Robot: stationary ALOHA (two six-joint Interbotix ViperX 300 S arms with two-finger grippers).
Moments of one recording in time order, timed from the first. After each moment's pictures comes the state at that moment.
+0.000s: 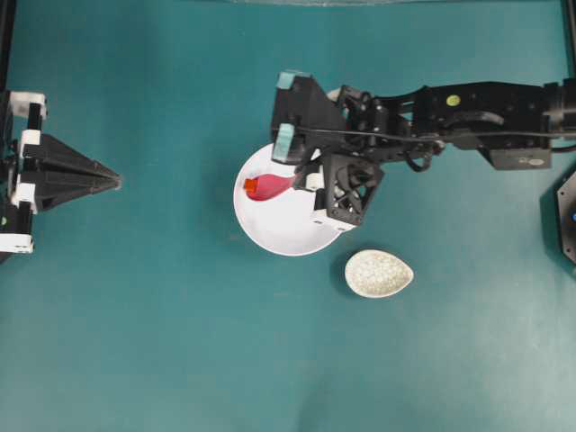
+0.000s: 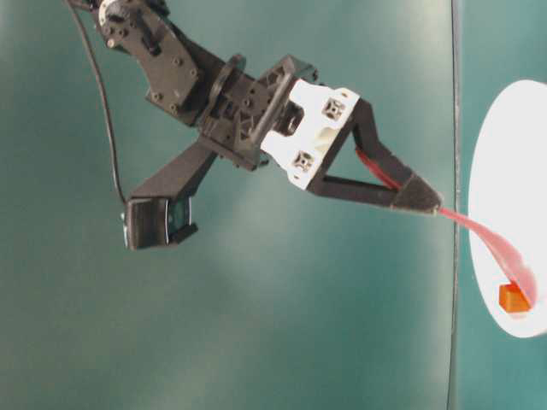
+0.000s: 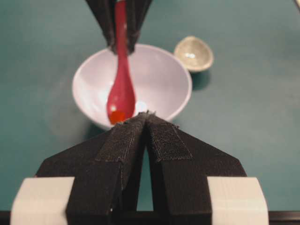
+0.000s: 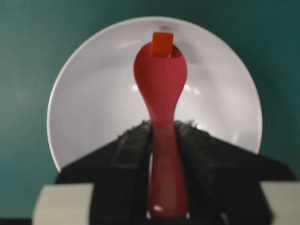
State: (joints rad) left arm 0.00 -0.94 1.18 0.01 0.02 0.00; right arm -0.12 0.03 0.40 0.13 0.50 0.00
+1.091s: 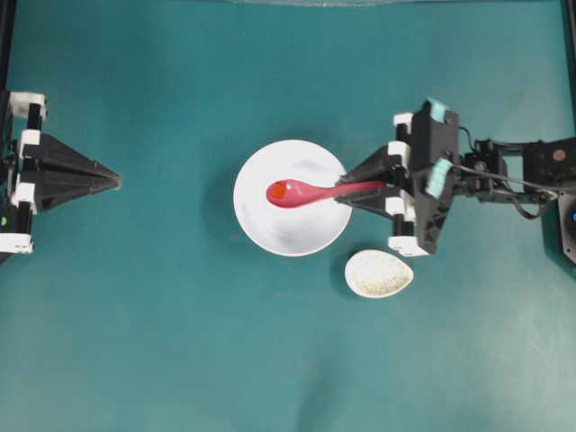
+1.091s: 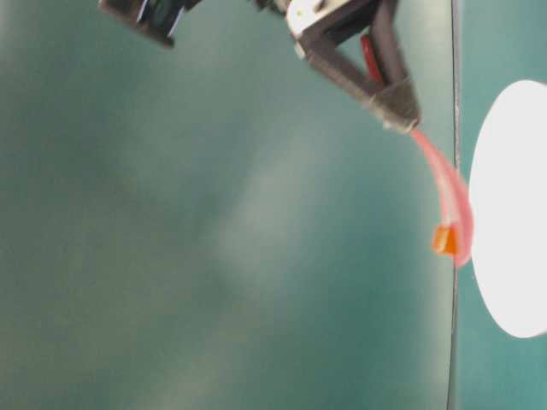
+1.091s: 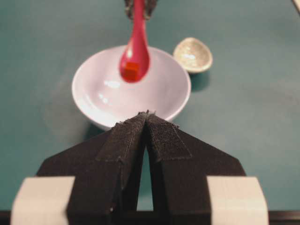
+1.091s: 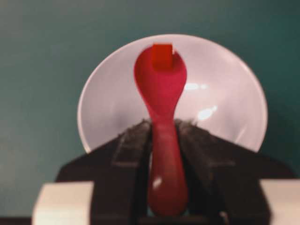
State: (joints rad) left arm 0.00 -0.94 1.18 0.01 0.02 -0.02; right arm -0.02 -0.20 0.93 0.13 -0.29 0.00
